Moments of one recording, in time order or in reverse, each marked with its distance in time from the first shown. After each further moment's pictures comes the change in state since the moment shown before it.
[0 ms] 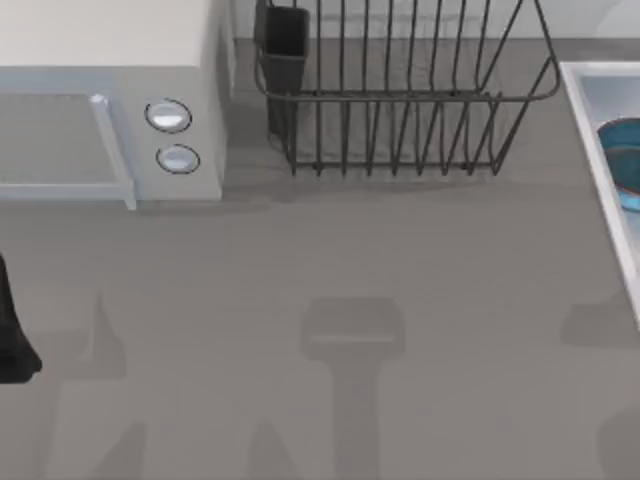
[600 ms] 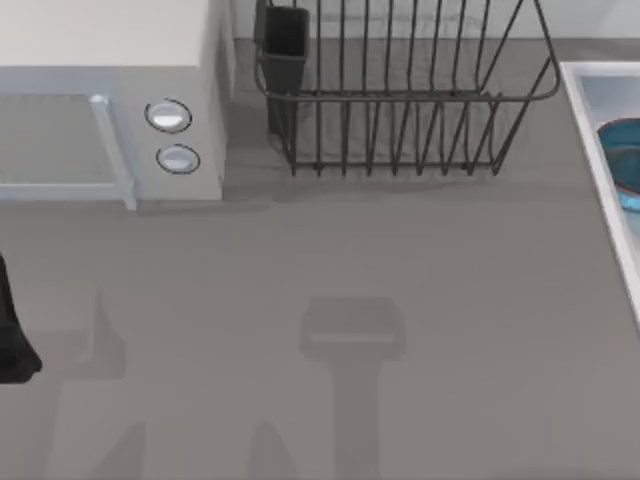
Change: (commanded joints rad) left arm 0.000 0.000 0.000 0.000 0.000 0.000; right arm 0.008 0.443 -0.080 0.523 0.006 -0.004
